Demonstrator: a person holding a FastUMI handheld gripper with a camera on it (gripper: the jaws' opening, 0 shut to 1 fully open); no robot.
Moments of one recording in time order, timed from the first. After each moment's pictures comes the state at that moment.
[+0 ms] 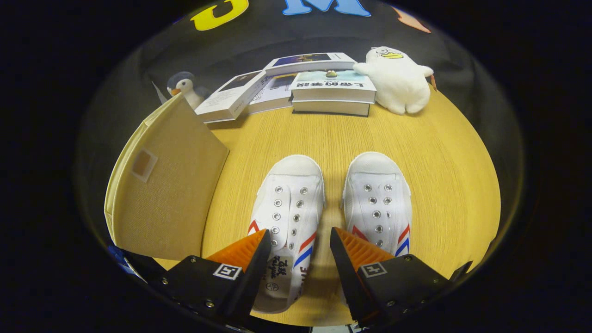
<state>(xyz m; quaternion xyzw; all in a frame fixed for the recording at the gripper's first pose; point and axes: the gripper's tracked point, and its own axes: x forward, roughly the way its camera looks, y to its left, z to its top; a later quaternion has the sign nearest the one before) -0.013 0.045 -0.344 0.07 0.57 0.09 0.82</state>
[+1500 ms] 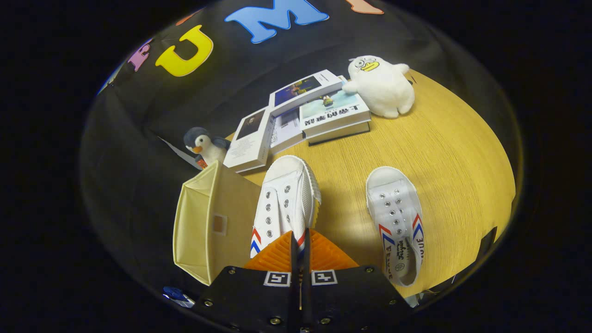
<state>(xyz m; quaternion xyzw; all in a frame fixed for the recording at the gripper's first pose) 0.018 0.087 -0.226 0.24 0.51 0.08 0.82</state>
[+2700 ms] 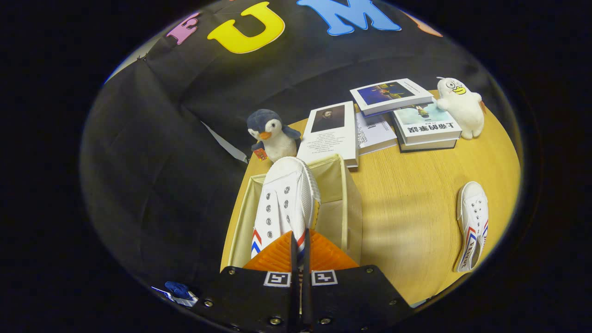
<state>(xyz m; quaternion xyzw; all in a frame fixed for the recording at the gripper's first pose) 0.044 0.273 -0.200 0.21 0.51 0.16 0.82</state>
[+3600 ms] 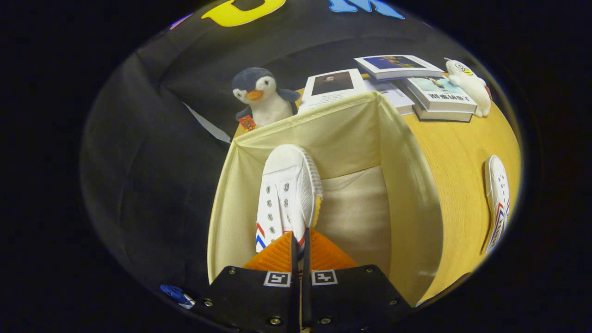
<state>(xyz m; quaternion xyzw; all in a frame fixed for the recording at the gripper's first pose) 0.032 0.339 -0.279 0.18 0.56 0.13 0.79</state>
